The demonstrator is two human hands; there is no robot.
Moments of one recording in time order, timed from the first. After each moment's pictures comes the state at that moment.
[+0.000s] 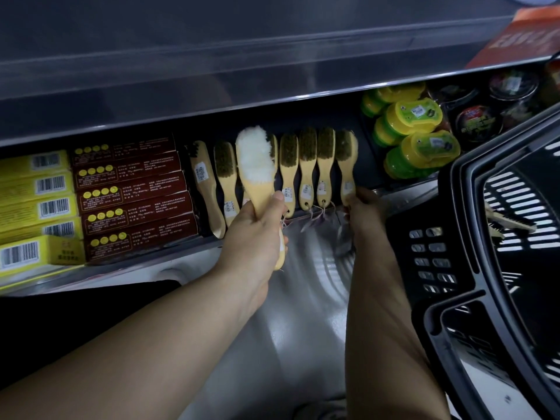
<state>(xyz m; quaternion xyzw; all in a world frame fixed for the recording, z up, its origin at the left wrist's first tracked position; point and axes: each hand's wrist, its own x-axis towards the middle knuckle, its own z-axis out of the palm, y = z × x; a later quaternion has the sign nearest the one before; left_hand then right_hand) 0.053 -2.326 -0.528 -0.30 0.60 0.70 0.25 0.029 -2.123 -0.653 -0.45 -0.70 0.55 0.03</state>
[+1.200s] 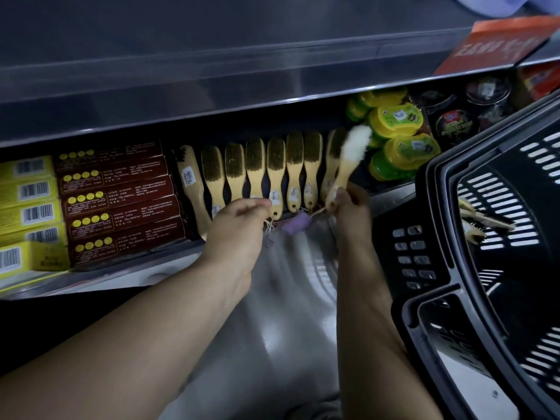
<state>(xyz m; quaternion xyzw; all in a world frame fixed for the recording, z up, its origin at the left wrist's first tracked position) 0.044 -2.324 -0.524 -0.29 0.65 0.66 0.24 0.036 -2.144 -0.622 -0.43 -0.68 0.58 0.09</state>
